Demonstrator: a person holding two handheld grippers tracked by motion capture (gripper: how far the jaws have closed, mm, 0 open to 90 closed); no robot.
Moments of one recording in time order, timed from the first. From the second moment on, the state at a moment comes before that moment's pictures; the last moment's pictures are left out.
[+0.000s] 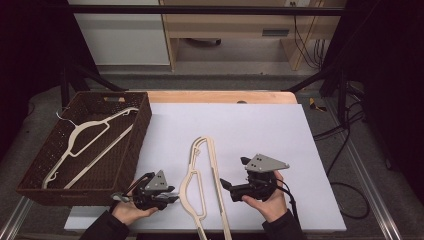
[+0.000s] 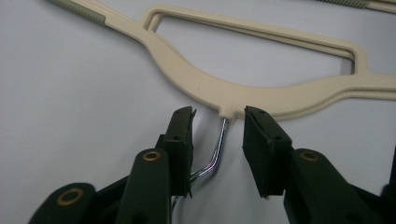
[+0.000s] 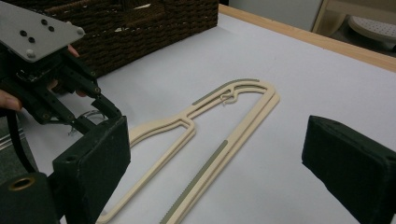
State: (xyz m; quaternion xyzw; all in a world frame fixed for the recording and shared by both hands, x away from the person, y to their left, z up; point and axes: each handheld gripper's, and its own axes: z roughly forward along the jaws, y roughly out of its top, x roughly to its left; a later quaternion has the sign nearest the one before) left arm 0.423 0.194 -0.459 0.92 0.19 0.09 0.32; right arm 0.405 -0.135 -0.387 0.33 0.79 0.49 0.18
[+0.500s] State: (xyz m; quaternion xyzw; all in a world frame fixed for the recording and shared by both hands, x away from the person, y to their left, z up) left arm 0.431 0.194 -0.466 0.93 0.17 0.07 0.31; right arm 0.405 -0.133 -0.389 0.33 0.79 0.49 0.17
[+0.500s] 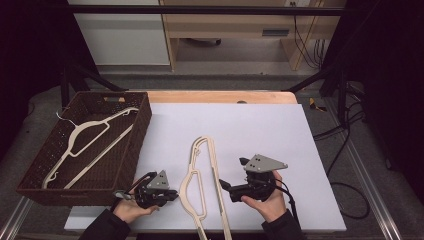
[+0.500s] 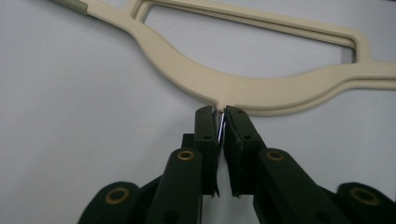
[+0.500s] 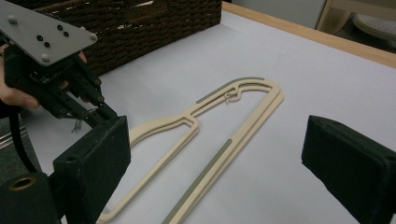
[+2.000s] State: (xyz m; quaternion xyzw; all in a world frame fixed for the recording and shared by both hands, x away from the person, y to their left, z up) left arm 0.433 0.185 -0.459 0.94 0.16 0.06 0.30; right arm 0.402 -0.100 -0.410 0.29 0.83 0.47 0.13
